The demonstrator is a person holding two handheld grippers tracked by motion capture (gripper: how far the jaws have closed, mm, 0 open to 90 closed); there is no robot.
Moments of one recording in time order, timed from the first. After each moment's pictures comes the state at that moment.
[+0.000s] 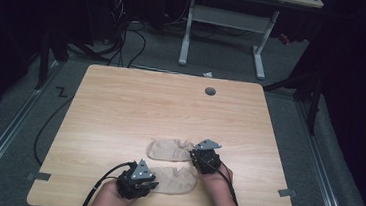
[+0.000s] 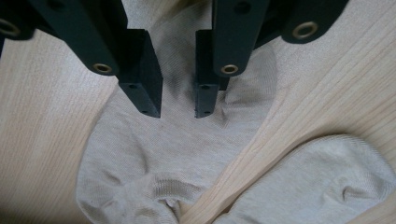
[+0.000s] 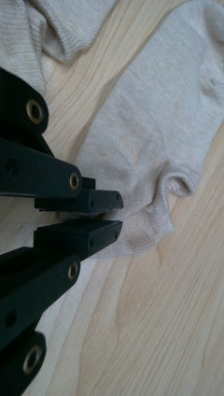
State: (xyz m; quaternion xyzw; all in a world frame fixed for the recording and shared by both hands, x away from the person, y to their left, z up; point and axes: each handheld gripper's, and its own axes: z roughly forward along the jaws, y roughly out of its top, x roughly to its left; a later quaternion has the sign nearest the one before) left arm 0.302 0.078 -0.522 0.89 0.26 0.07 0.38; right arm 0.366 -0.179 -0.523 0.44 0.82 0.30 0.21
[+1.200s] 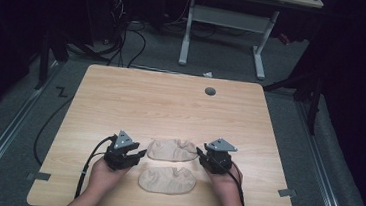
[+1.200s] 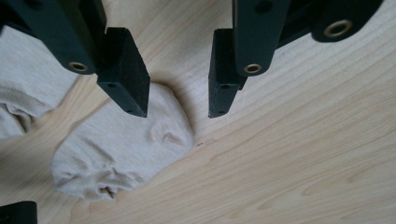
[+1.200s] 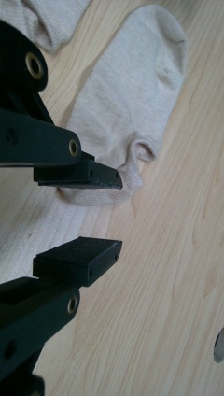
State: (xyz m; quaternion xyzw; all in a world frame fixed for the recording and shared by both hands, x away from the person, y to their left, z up) left arm 0.367 0.118 -0.510 0.81 0.38 0.15 0.42; right arm 0.357 -0.205 -0.504 0.45 0.78 0.36 0.25
